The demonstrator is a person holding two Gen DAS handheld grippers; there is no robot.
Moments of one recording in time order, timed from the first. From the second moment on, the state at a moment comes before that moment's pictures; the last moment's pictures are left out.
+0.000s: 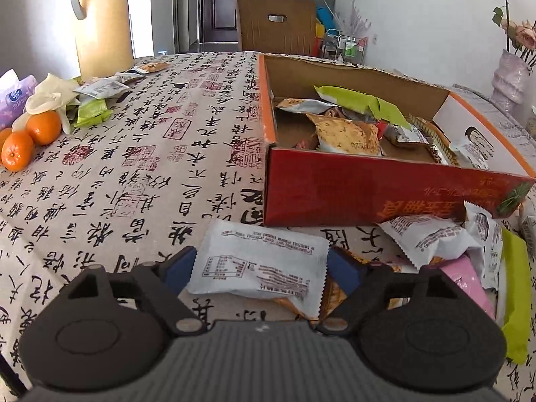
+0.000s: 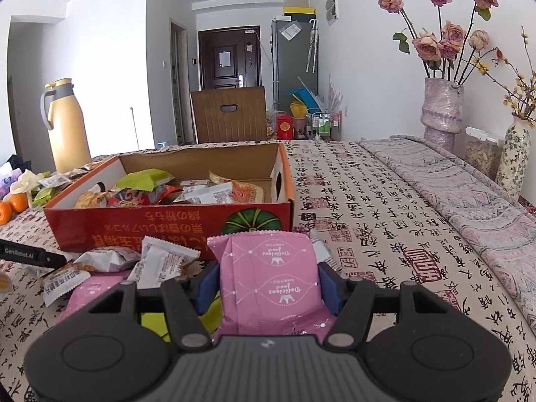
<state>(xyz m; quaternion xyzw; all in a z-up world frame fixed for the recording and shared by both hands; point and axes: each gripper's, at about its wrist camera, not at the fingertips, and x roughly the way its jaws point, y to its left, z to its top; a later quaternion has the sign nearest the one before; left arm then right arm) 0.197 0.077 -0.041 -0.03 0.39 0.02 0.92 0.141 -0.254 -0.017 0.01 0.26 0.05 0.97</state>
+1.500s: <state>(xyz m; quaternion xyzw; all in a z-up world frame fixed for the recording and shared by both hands) 0.168 0.028 0.041 0.00 0.24 -0.02 0.97 0.152 -0.227 0.016 0.00 0.20 0.09 0.97</state>
